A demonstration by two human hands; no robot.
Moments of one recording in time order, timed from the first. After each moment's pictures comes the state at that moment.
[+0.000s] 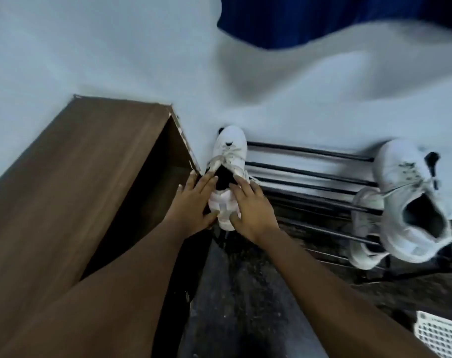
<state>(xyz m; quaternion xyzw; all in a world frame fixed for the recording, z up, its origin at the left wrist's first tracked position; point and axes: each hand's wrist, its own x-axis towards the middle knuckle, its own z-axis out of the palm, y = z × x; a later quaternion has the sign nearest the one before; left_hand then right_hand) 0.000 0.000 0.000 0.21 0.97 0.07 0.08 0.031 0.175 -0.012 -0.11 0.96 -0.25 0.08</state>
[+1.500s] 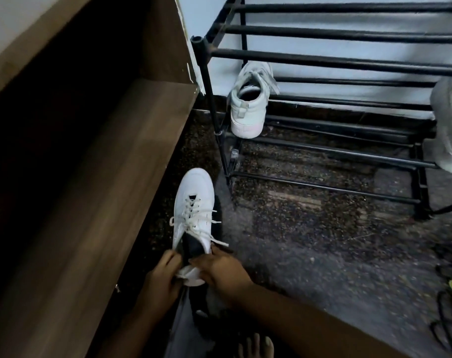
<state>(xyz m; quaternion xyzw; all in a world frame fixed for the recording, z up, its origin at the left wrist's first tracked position) 0.262 -0.155 -0.346 0.09 0.95 0.28 0.07 0.239 0.028 -0.347 -0.25 0.88 -0.35 0.17</state>
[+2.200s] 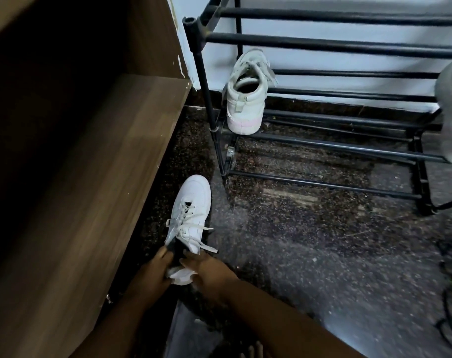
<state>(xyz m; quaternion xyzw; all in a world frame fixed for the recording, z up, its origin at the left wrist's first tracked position) 0.221 -0.187 -0.400 0.05 0.96 0.17 0.24 0.224 -0.003 -0.412 -0.23 0.85 -0.38 0.27</state>
